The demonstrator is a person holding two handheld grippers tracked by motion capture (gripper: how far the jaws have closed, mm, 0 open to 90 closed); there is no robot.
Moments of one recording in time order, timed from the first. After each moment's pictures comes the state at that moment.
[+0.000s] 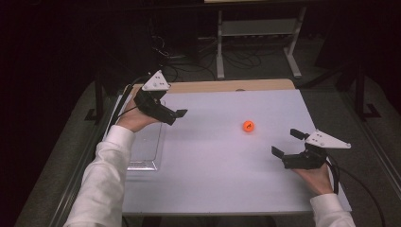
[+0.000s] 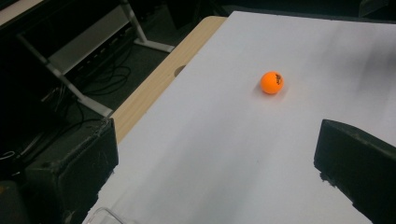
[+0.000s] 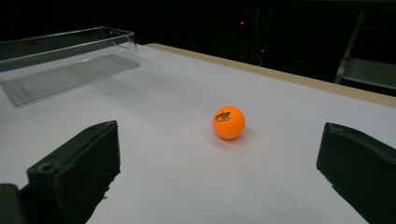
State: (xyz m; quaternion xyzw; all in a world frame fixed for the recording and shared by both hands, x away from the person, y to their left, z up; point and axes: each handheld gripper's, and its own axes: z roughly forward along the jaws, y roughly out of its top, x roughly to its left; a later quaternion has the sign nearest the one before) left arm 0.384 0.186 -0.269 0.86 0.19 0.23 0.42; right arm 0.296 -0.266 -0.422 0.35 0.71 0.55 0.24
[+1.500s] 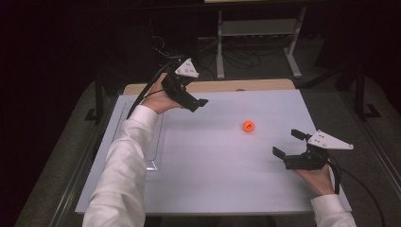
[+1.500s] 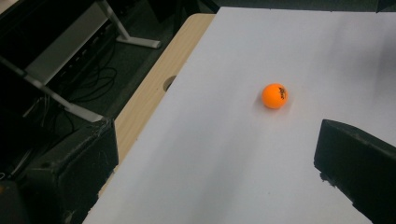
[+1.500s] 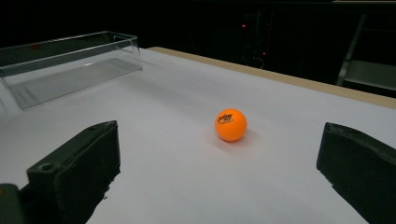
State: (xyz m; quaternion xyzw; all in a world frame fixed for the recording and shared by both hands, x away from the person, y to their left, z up) left arm 0.431 0.124 -0.261 0.89 0.14 0.21 0.38; right arm 0.293 -0.268 -0.421 0.35 0.71 0.56 0.24
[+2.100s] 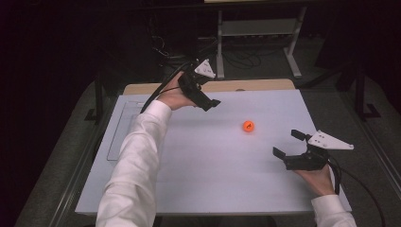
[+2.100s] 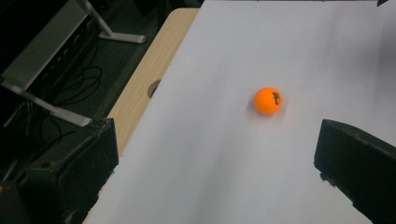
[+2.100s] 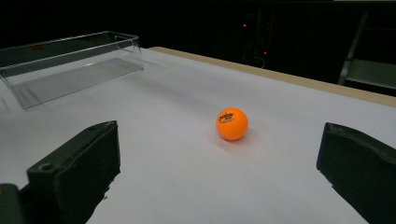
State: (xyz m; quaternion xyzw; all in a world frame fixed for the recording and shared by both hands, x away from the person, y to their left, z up) left arm 0.448 0.086 -0.271 0.90 0.12 0.19 0.36; right arm 0.292 -0.268 -0.421 0.35 0.71 0.56 0.23
